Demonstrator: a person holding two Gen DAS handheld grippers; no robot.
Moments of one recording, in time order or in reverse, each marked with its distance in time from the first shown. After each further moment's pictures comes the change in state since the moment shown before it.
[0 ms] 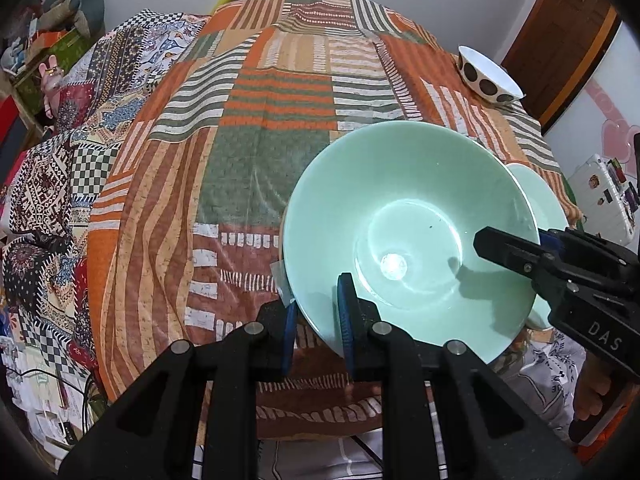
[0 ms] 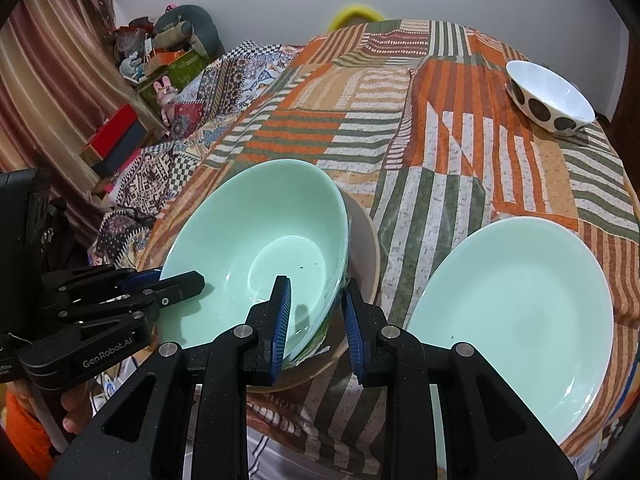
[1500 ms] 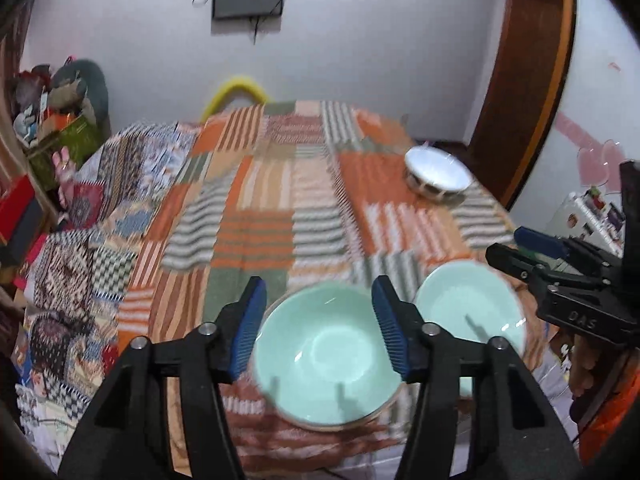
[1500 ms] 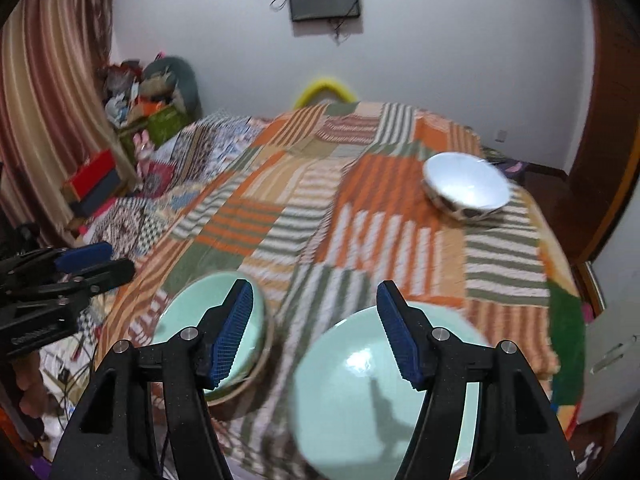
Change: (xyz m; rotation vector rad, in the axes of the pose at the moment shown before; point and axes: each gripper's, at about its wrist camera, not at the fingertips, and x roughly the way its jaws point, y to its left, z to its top) left arm -0.104 -0.064 0.043 0.091 -0.347 -0.003; right arm -0.098 -0.046 0.024 -0.036 -0.281 -0.167
